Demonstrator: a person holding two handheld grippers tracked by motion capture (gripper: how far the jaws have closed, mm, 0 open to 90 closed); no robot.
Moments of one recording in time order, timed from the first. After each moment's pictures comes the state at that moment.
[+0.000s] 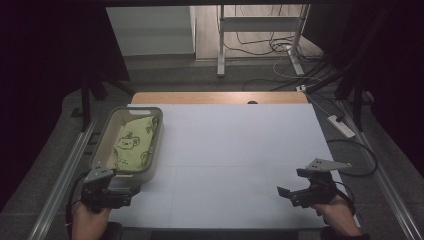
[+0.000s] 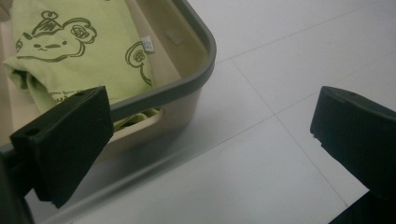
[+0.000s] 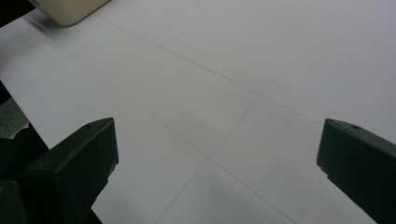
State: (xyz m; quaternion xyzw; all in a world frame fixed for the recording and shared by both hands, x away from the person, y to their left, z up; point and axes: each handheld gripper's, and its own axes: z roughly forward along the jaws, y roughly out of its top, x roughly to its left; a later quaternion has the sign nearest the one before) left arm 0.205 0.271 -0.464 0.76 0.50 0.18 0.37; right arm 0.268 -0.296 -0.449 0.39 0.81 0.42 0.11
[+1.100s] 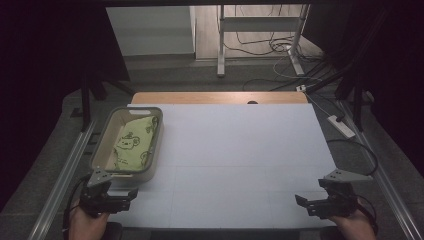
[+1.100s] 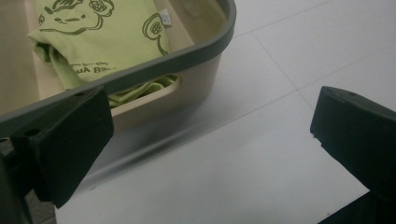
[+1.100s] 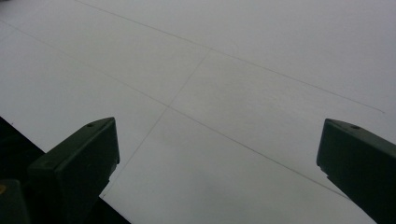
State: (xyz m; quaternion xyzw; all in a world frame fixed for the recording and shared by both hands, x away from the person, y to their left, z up) left arm 0.198 0.269 -0.470 0.77 0.51 0.20 0.31; right arm 0.240 -0.328 -0.446 0.44 0.81 0.36 0.15
